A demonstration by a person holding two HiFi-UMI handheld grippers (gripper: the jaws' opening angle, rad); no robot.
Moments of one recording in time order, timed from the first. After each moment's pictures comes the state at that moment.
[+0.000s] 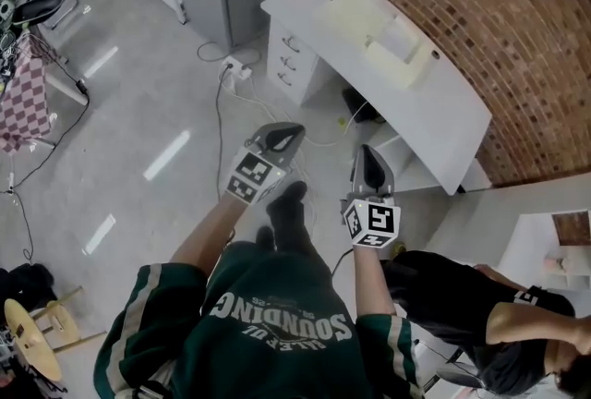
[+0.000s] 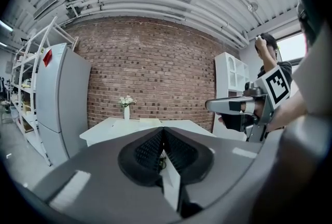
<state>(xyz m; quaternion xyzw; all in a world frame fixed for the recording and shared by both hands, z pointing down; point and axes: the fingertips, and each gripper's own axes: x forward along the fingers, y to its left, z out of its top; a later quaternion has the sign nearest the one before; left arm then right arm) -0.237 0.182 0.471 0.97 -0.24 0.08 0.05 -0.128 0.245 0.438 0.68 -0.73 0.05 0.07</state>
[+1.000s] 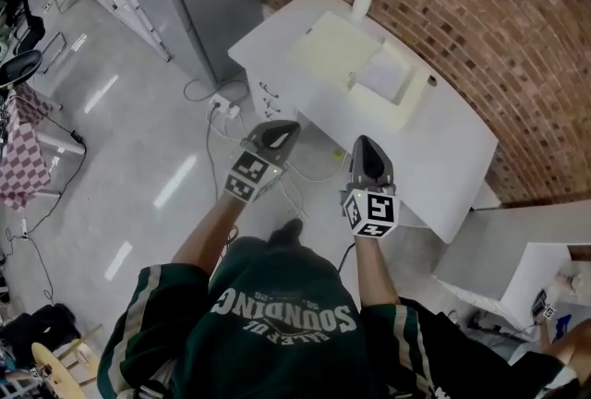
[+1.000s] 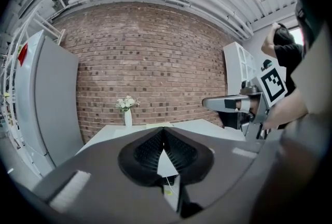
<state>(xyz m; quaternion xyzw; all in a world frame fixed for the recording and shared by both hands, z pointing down) -0.094 -0.046 0.468 0.97 -0.23 0.11 0.03 0.021 0.013 0.442 0.70 -0.71 0.06 0.03</state>
